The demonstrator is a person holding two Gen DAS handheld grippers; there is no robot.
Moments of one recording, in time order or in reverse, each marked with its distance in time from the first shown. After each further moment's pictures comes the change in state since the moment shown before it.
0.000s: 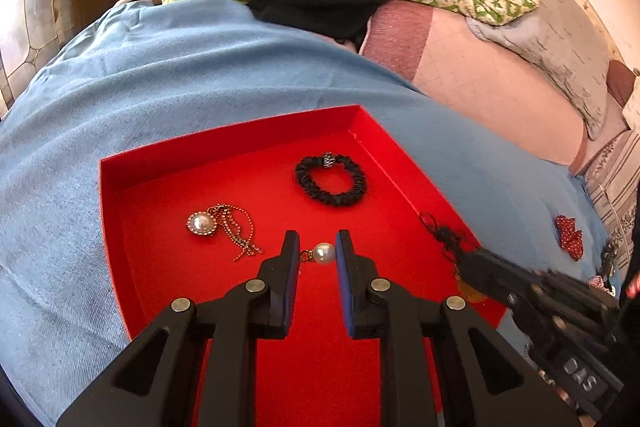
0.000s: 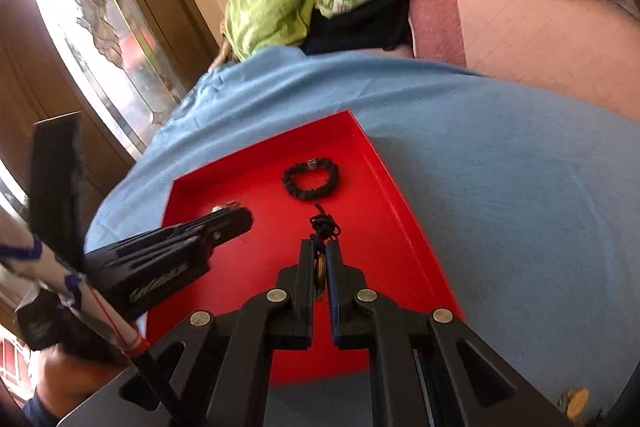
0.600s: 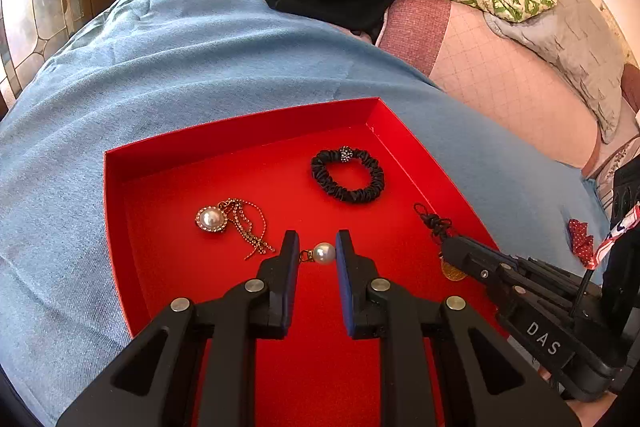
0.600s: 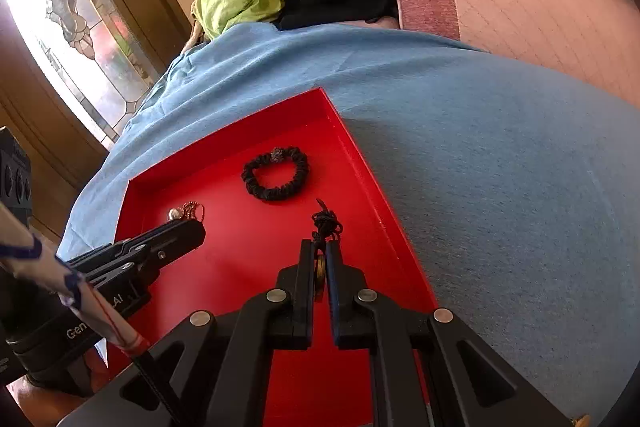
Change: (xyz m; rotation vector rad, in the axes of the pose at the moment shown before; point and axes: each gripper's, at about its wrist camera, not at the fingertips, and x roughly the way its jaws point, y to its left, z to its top) left arm 0.007 0.002 0.004 -0.028 0.030 0.034; right arm 0.031 -0.019 0.005 0.045 0.068 -0.037
